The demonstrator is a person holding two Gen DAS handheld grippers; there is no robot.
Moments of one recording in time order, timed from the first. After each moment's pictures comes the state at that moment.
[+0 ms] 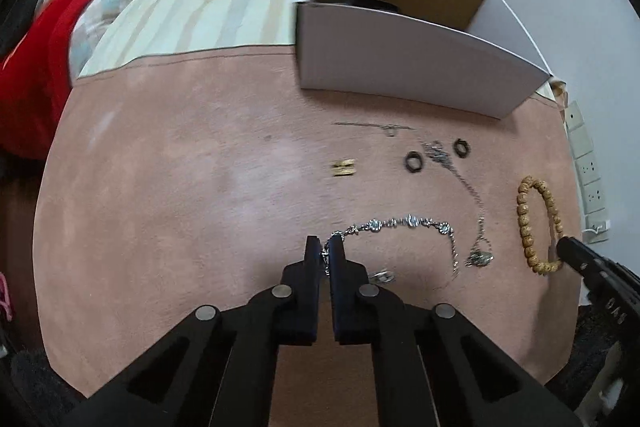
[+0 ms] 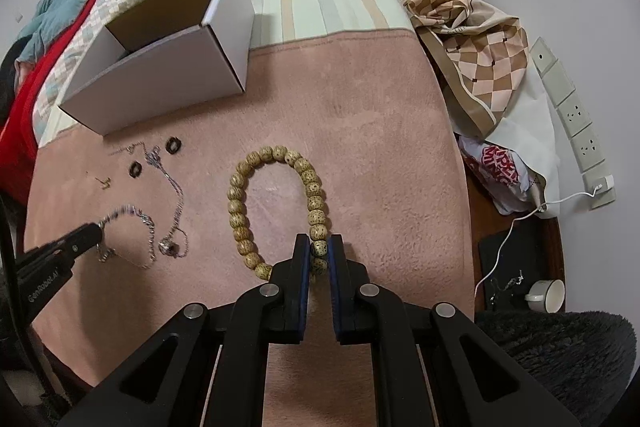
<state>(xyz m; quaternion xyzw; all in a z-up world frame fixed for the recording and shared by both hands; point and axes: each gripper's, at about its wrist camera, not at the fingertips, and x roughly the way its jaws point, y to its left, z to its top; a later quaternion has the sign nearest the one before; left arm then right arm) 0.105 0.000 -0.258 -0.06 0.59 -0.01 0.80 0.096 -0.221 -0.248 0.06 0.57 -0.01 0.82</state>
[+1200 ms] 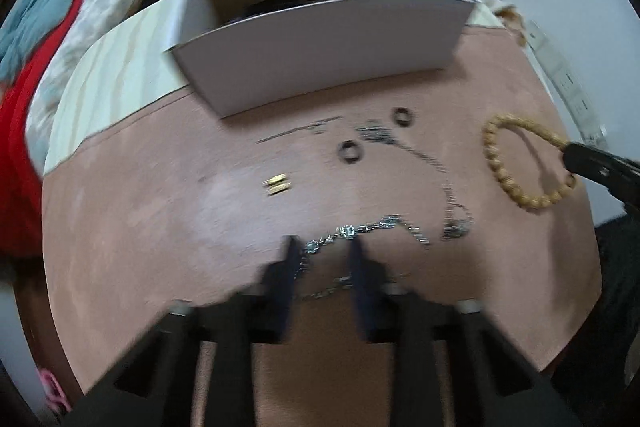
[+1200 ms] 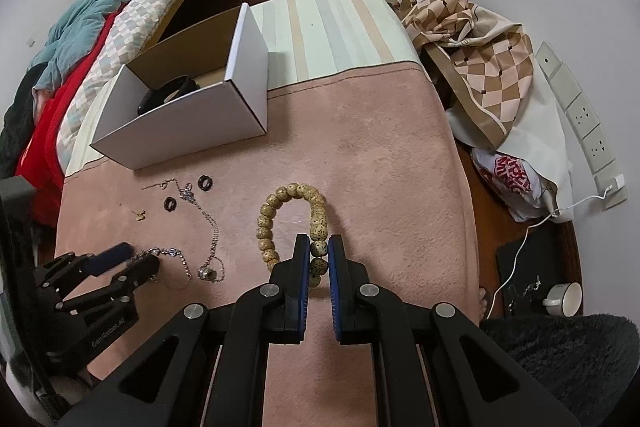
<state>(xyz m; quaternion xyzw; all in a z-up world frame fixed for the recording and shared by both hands) 0.123 -0.041 -0.252 0.09 0.59 -0.12 0.79 0.100 -0.226 -0.227 0.10 0.55 0.00 0.83</state>
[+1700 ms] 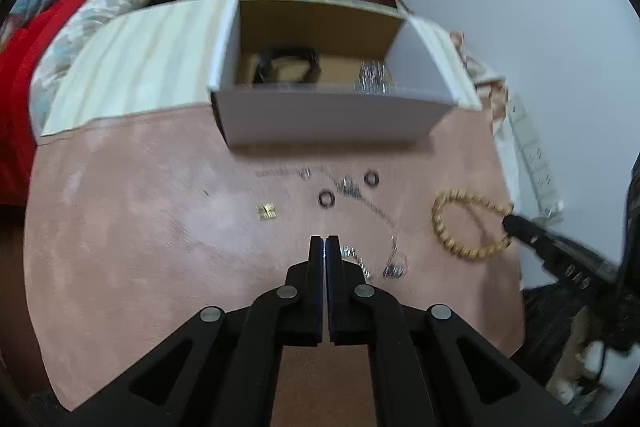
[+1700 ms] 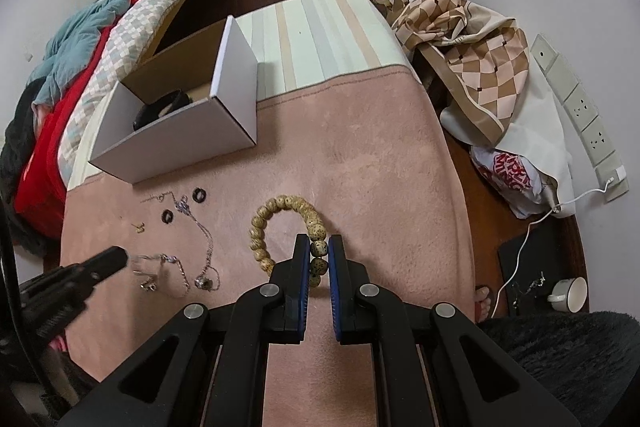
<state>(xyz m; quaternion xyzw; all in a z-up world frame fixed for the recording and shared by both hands) 0.120 -0.005 -0.203 -0.06 0.56 -0.11 0.82 0.103 -0.238 -0.222 0.12 0.54 0.00 0.83</state>
